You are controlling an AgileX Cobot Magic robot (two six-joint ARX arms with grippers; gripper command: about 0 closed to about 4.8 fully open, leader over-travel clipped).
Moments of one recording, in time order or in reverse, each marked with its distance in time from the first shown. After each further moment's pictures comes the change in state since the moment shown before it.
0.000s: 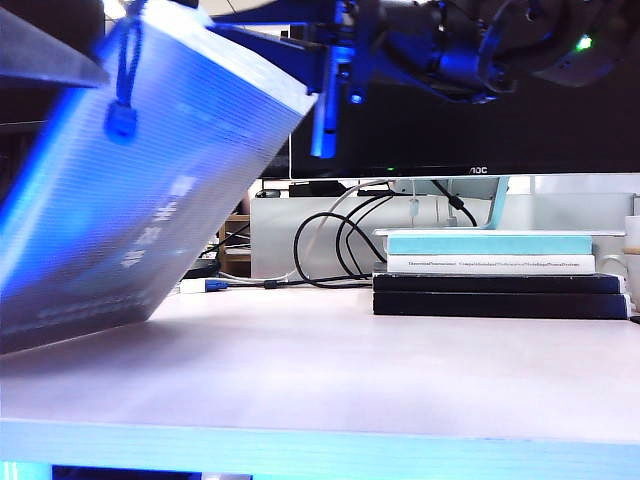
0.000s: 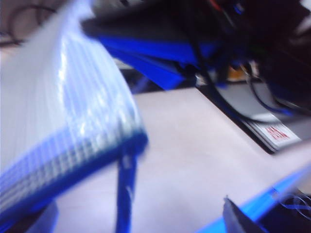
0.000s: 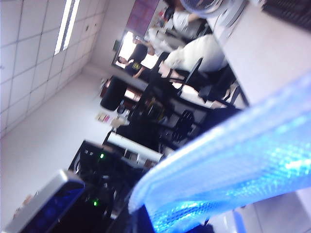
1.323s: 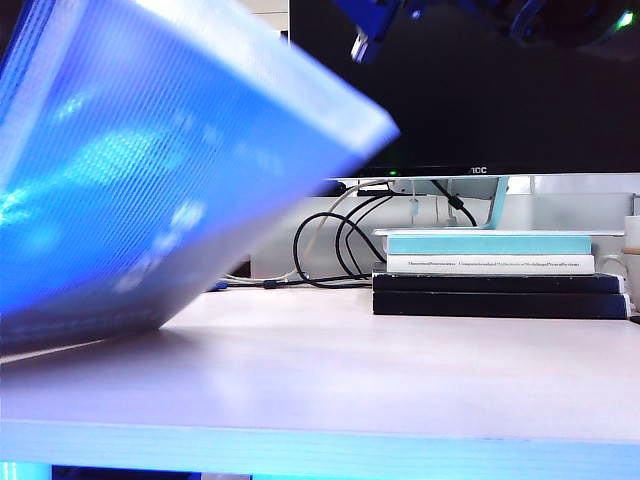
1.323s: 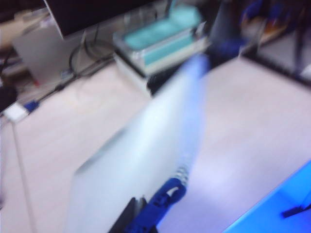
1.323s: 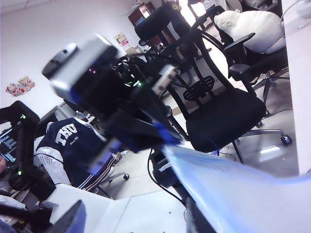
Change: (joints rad) left arm 0.000 -0.042 0.348 -0.536 -0.105 0.332; right arm -0.119 -0.076 -0.002 0.402 -0.399 0.026
